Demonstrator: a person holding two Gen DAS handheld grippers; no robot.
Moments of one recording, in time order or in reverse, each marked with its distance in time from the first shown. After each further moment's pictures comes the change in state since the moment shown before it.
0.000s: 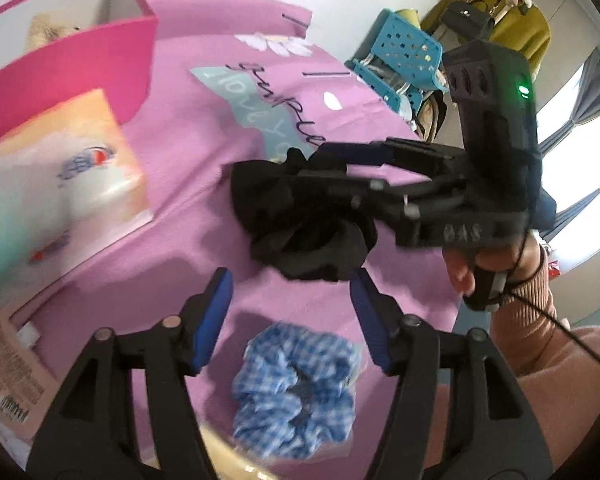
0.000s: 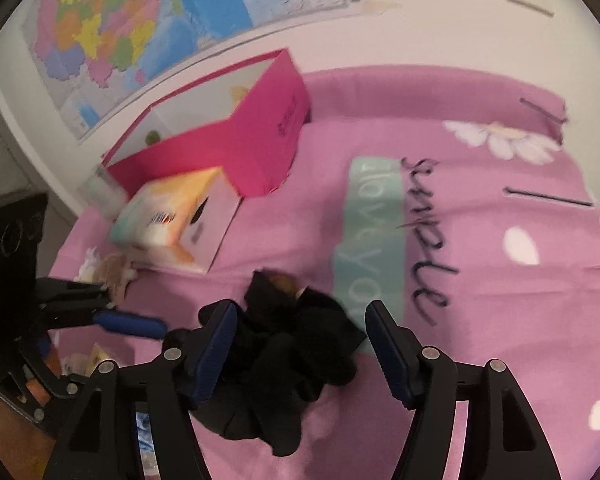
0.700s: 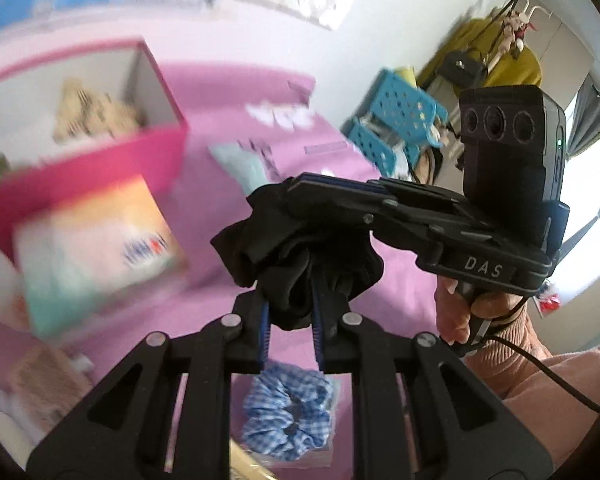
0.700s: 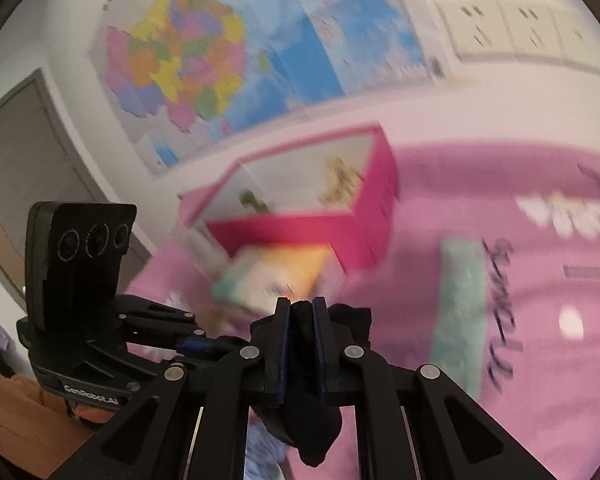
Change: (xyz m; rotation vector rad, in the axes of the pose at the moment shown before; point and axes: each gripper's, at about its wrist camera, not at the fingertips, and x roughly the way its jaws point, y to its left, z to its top) left arm -0.073 -0.007 0.025 -0.019 -0.226 0.026; right arm -0.041 0.051 0.039 -0.079 -0.209 0.240
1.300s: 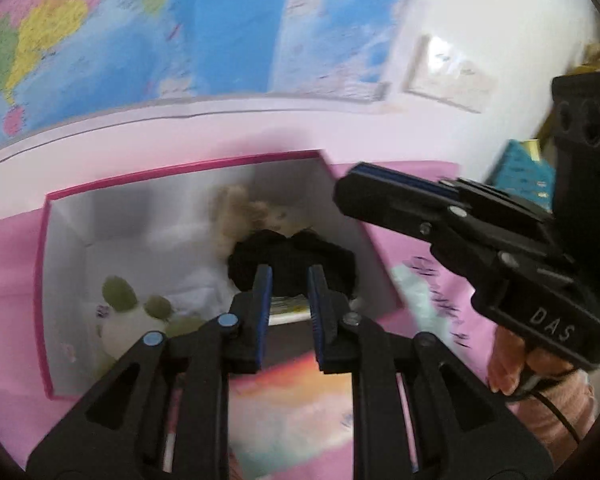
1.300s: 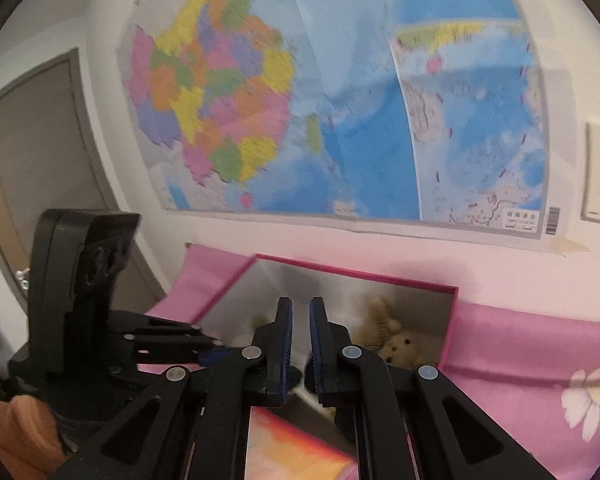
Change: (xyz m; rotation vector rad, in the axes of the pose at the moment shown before) left arm -0.006 0.106 0.106 -0.099 -0.102 0.414; right arm 0.101 0.028 0.138 -0.176 -0.090 0.011
